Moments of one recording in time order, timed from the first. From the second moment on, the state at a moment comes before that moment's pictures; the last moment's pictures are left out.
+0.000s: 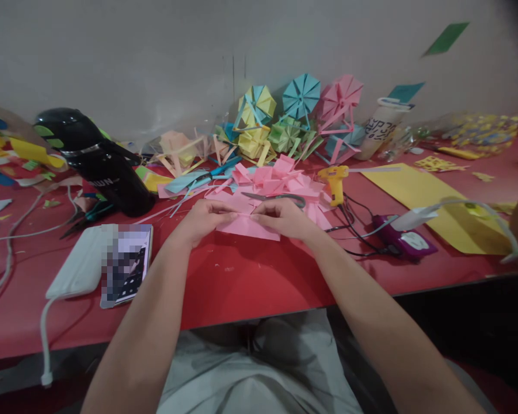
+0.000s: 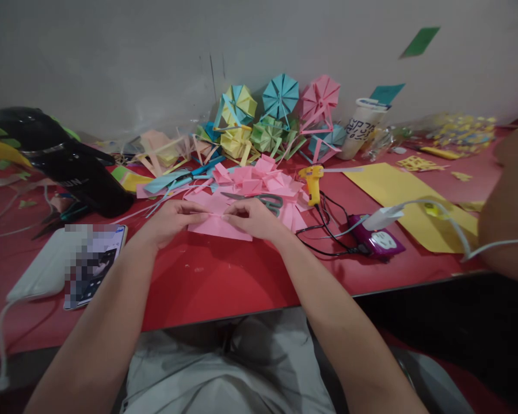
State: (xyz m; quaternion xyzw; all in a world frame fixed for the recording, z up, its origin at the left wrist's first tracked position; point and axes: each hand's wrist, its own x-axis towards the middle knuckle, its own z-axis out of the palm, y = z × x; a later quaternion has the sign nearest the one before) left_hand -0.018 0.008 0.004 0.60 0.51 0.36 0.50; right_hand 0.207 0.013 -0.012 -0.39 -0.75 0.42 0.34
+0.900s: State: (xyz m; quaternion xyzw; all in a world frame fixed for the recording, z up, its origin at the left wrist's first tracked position) left_hand -0.027 0.010 0.009 0.62 0.51 0.39 0.46; right_hand 0.212 0.020 -0.019 -0.43 -0.60 0.55 0.39
